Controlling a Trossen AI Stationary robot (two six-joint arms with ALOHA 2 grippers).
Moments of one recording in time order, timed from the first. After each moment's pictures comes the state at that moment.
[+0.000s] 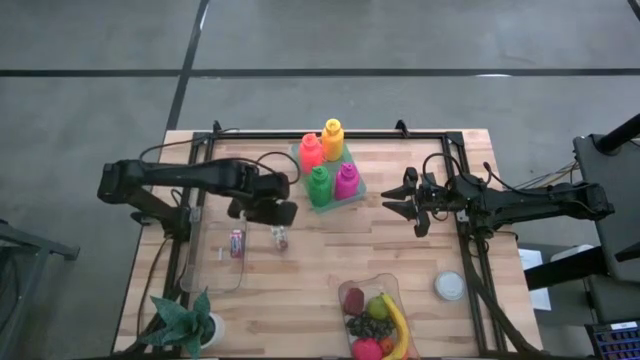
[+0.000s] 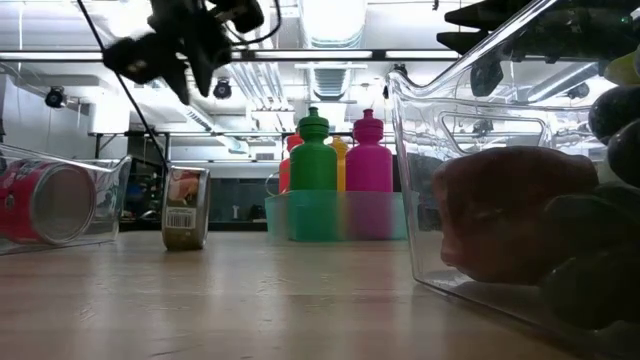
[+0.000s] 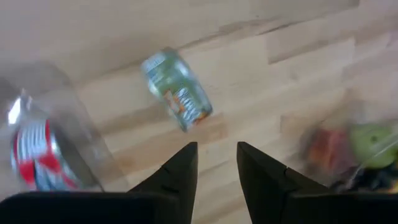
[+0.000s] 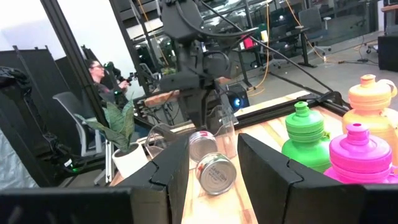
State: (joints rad) left arm 0.04 1.45 1.27 -1.10 0.15 -1.29; right arm -0.07 0.76 0.30 0.53 -0.08 0.34
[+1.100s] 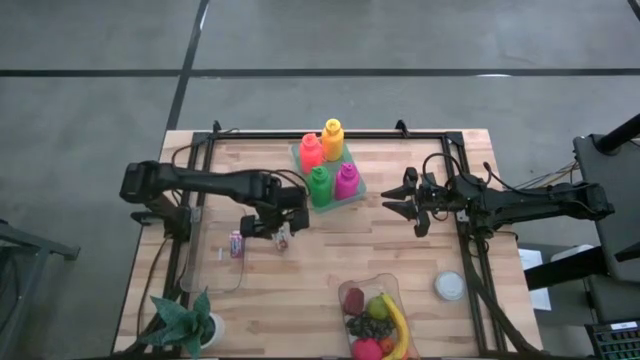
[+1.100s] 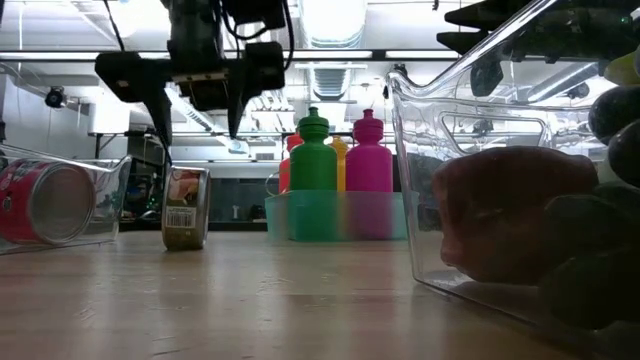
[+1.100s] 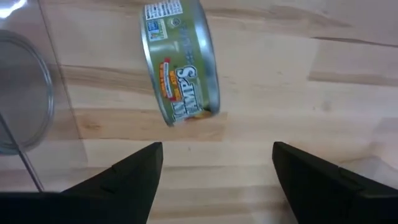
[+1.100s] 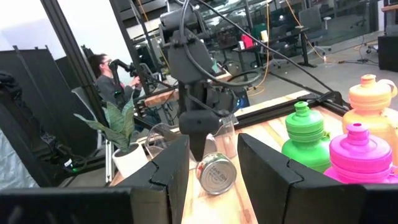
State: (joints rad) left arm 0.02 1.63 1.25 -1.02 0.25 -1.68; right arm -0.07 0.76 0.30 0.53 -0.08 0.34
